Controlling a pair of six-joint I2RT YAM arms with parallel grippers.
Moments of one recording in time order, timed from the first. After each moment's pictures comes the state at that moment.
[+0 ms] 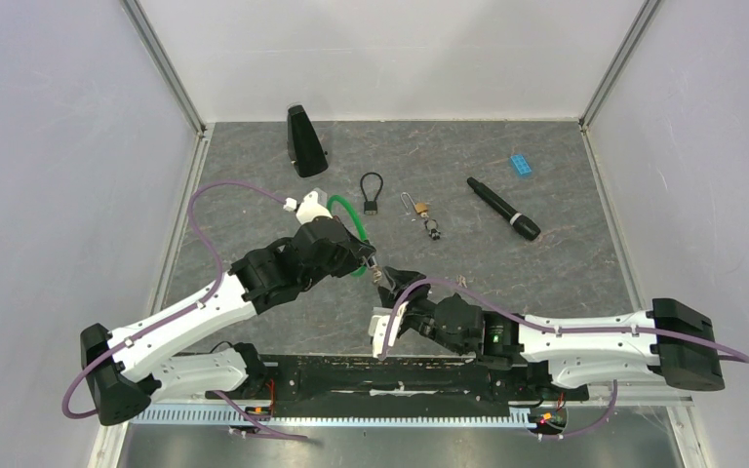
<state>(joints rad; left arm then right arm) -0.95 1.05 0.97 -0.54 -0.36 -1.15 1.38 1.07 0.53 0.39 0.43 -0.87</state>
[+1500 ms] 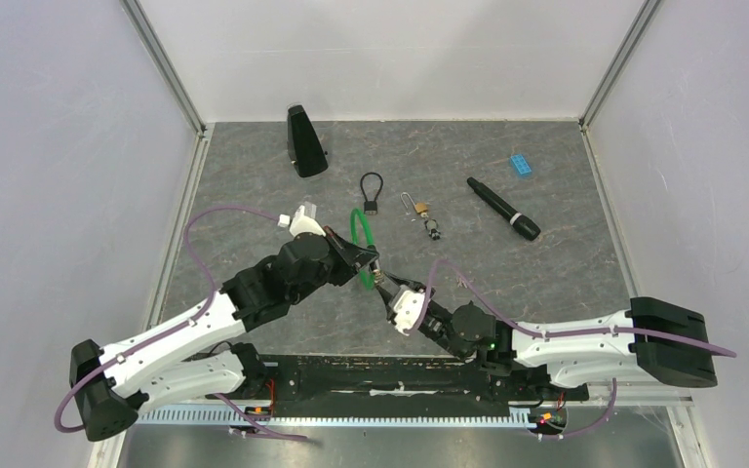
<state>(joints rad) -0.94 0.92 0.77 -0.31 -0.28 -1.28 1.39 1.14 0.39 0.84 0.49 -0.52</state>
